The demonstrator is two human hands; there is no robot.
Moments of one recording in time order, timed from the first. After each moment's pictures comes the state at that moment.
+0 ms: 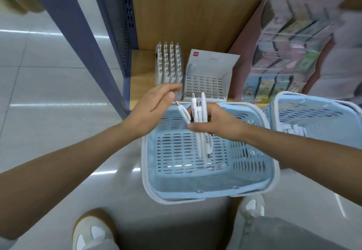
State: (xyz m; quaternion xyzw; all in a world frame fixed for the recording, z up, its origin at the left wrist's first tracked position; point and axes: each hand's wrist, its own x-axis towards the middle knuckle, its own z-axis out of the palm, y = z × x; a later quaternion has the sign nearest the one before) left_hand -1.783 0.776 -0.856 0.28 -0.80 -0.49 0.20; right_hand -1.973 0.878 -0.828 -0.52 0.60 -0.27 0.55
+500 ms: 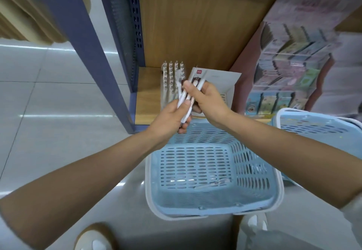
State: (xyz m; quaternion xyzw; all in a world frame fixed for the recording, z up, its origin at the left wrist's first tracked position) left_hand -1.822 0.789 -0.830 0.37 -0.52 -0.74 0.20; right_hand -1.956 0.806 -0.812 -0.41 0.60 -0.48 0.49
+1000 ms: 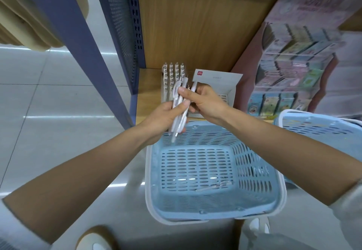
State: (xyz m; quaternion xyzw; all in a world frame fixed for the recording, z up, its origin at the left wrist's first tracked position) left_hand -1.818 0.768 -0.834 0.39 -0.50 -0.76 0.14; right_hand -1.967 0.792 -0.827 -0.39 0.57 -0.45 0.56
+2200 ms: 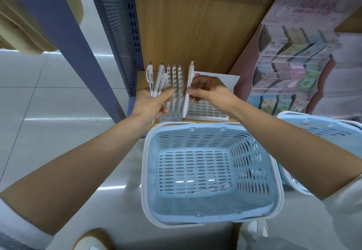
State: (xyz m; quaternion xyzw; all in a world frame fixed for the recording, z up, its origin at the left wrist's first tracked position) left_hand -1.824 0.741 -0.825 0.53 -0.45 -0.66 0.28; right_hand -2.013 0.782 -0.821 -0.49 0.60 -0.38 0.50
